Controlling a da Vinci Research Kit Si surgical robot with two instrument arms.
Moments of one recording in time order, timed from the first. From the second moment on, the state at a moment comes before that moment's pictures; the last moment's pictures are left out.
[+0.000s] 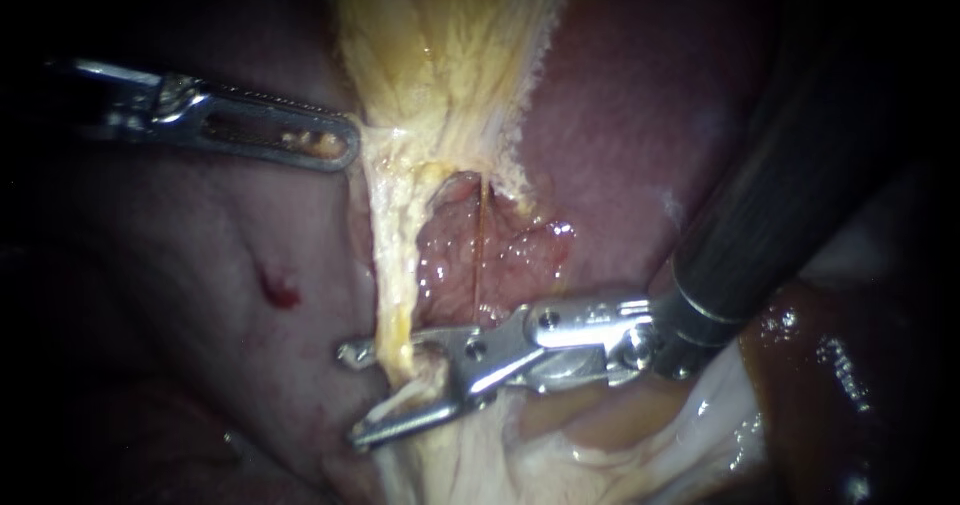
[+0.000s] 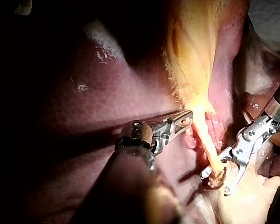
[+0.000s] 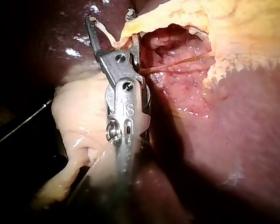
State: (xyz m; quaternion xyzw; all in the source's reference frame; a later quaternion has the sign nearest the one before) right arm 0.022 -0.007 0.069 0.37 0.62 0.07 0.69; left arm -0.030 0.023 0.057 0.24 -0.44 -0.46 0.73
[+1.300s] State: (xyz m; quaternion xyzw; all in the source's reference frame) right arm 0.020 -0.006 0.067 0.41 0.61 0.10 0.68; left arm -0.030 0.023 0.057 0.24 -0.44 -0.46 0.73
